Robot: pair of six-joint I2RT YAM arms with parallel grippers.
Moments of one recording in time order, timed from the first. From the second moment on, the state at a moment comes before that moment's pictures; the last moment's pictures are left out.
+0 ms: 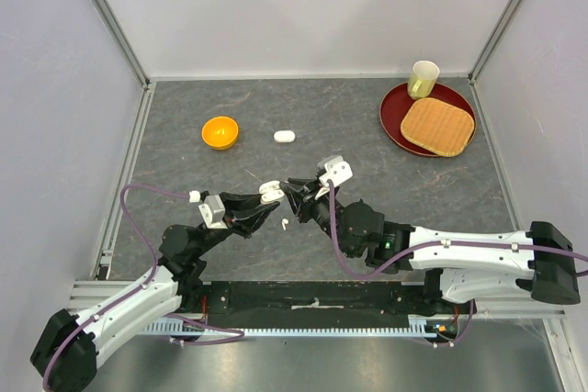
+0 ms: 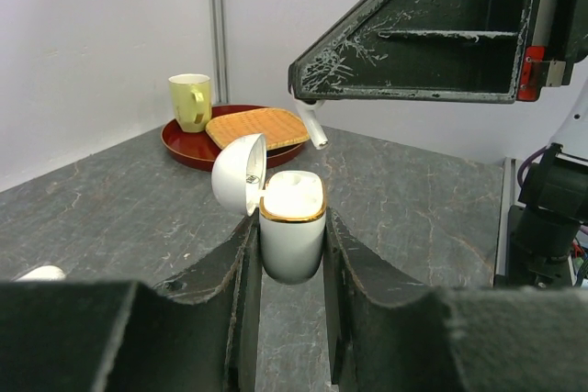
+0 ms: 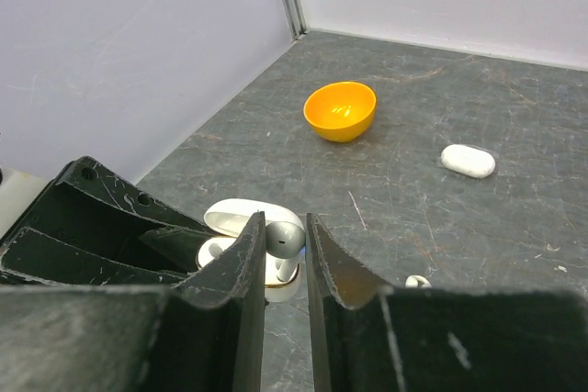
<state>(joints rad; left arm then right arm) -0.68 0.58 0.05 0.93 0.35 -0.16 1.34 1.17 0.80 0.45 0.67 0.21</state>
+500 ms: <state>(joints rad) -0.68 0.58 0.05 0.94 0.38 -0.16 1.35 1.23 0.82 0.46 0.67 0.20</state>
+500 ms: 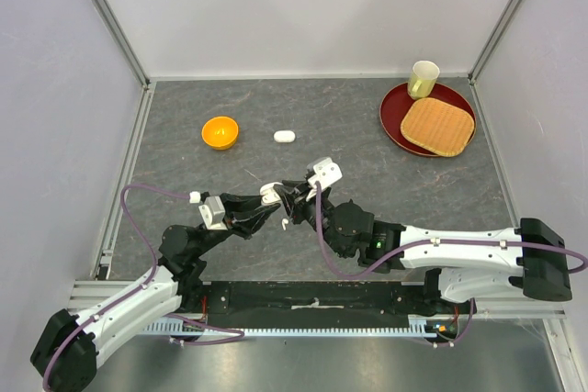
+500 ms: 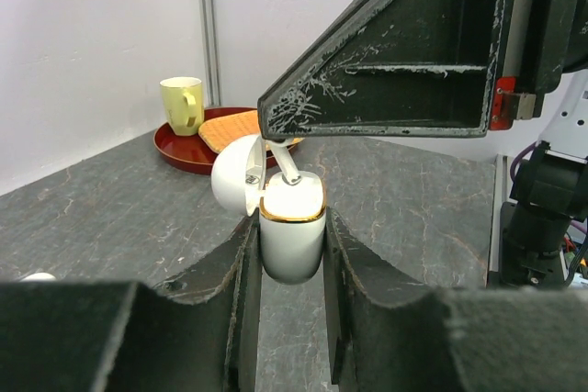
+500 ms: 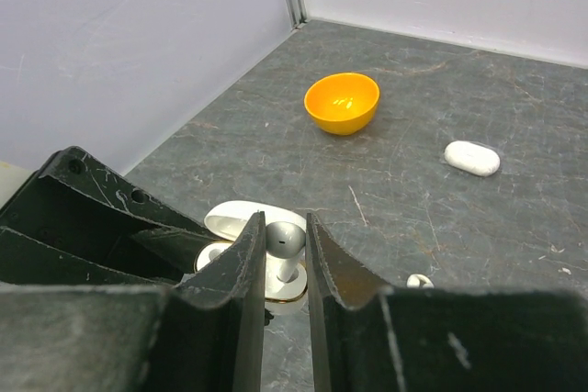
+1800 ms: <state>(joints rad) -0.68 0.56 0.04 0.92 0.33 -0.16 1.38 1.25 0.82 0.46 0.65 0.10</state>
